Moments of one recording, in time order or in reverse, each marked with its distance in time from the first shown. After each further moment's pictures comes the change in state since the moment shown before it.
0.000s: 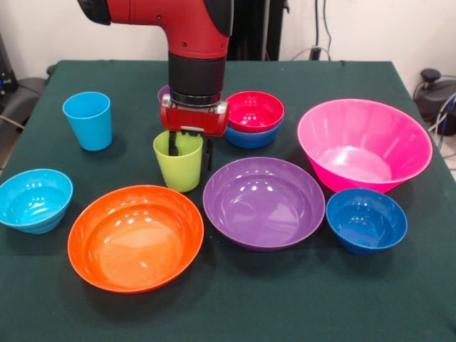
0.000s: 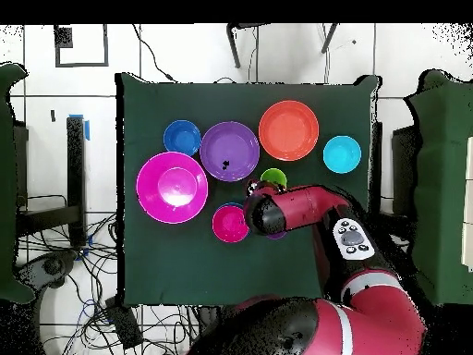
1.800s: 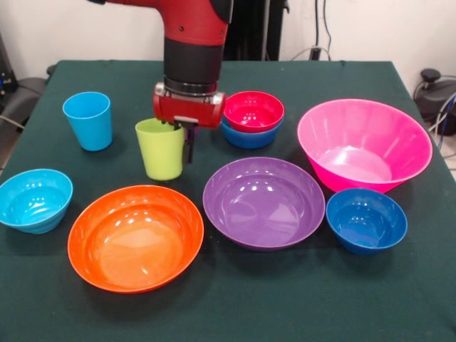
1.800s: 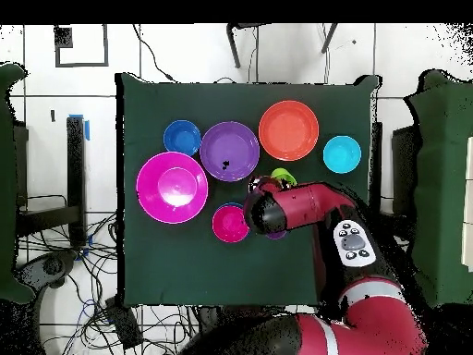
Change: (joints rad) arm 0.029 -0.066 -0.034 0.008 0.027 0.000 0.000
